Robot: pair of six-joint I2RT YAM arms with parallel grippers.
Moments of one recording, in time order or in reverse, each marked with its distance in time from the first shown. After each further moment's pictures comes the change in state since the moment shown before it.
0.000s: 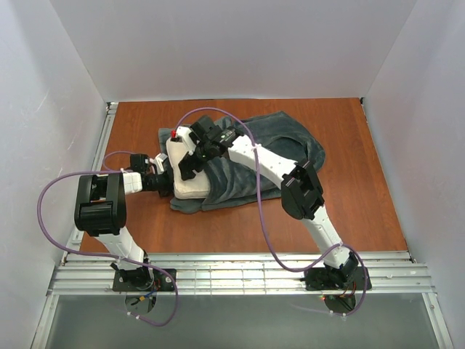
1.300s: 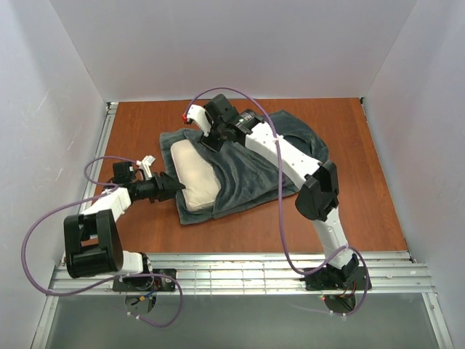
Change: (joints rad) left arm 0.093 -0.329 -0.147 -0.143 0.080 0.071; right arm -0.027 -0.150 0.060 -0.132 0.398 -0.292
